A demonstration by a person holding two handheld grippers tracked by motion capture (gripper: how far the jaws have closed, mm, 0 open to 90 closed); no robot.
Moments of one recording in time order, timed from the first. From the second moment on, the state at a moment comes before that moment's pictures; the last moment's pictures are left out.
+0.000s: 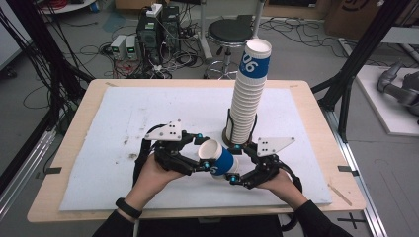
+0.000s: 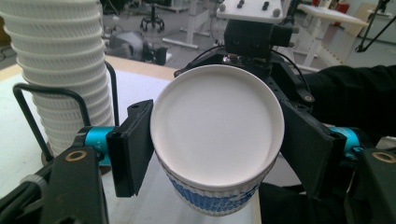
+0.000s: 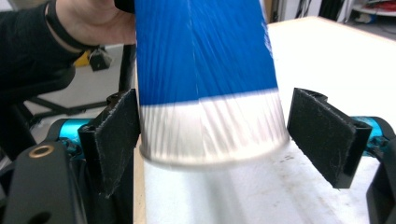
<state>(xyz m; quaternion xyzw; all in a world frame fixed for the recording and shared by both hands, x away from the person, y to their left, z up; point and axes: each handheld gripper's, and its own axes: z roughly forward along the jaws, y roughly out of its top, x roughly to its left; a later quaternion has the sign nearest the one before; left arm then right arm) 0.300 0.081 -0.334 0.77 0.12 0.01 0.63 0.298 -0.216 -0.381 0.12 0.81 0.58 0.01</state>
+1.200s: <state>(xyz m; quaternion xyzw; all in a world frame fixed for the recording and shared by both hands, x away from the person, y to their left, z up) 0.302 0.084 -0.335 0.77 0.13 -0.01 0.63 0.298 -0.220 -0.374 0.12 0.80 0.59 0.01</state>
